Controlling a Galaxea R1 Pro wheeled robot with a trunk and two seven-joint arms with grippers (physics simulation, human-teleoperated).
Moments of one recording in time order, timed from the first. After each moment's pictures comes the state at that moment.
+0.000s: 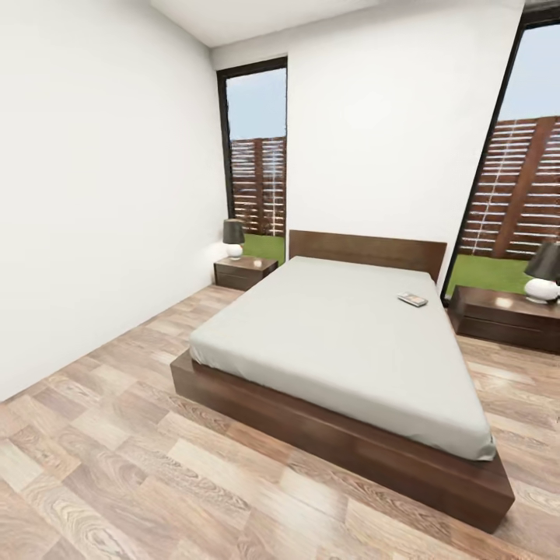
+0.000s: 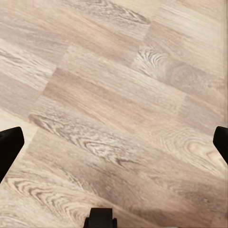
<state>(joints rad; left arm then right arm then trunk) -0.01 0.00 0.00 -0.47 0.03 -0.20 0.00 0.00 0.00 0.00 -0.30 -0.02 -0.06 0.02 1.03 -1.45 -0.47</state>
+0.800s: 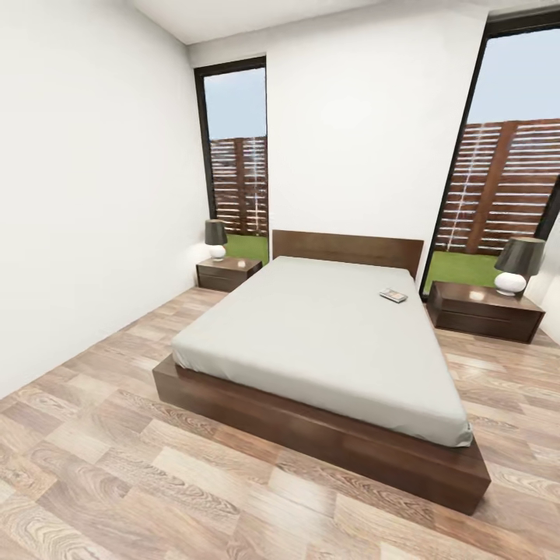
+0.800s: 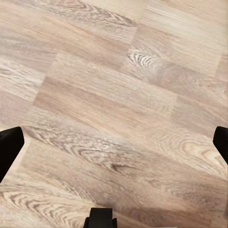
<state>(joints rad) -0.01 0.00 0.00 -0.47 0.03 -0.20 0.00 0.00 0.00 0.00 -0.30 -0.02 -0.06 0.02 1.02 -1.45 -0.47</state>
